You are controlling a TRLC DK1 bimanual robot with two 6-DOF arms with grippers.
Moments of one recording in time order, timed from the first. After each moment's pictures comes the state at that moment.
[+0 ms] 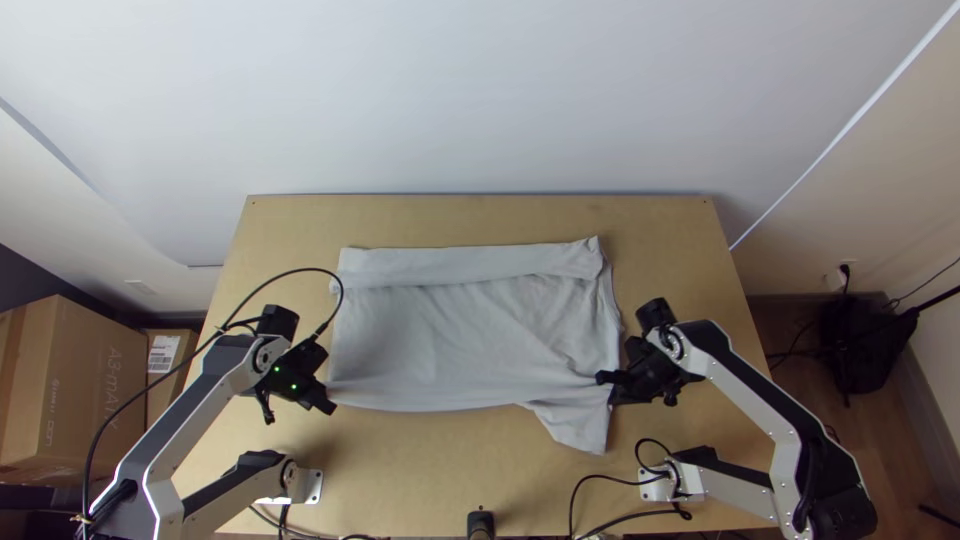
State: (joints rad) left arm -0.02 1.14 0.68 -1.02 0.12 0.47; right arm 0.22 1.28 0.70 -1.04 -0.36 0.20
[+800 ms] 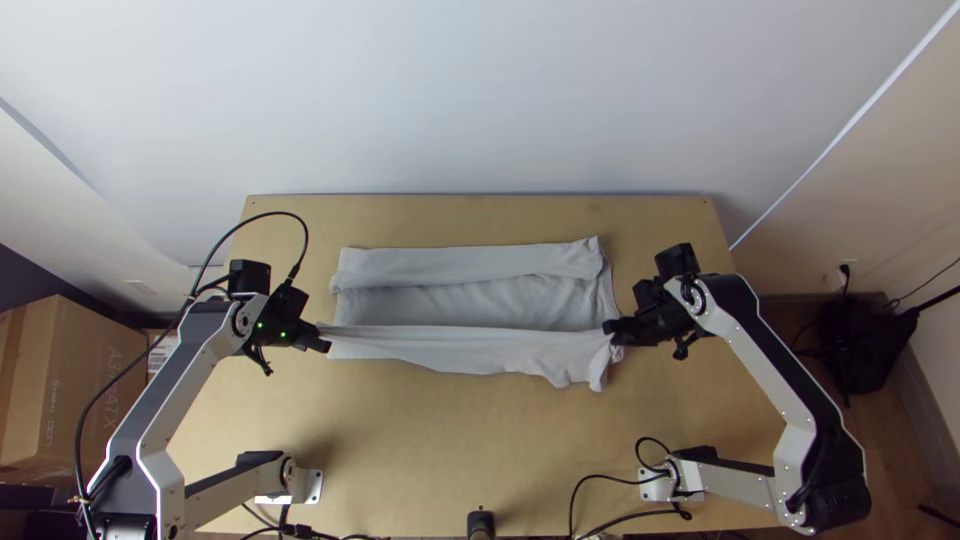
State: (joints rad) left arm 0.07 1.25 0.92 -0.85 0.14 0.38; right arm 0.18 1.35 1.05 -1.08 -0.34 0.10
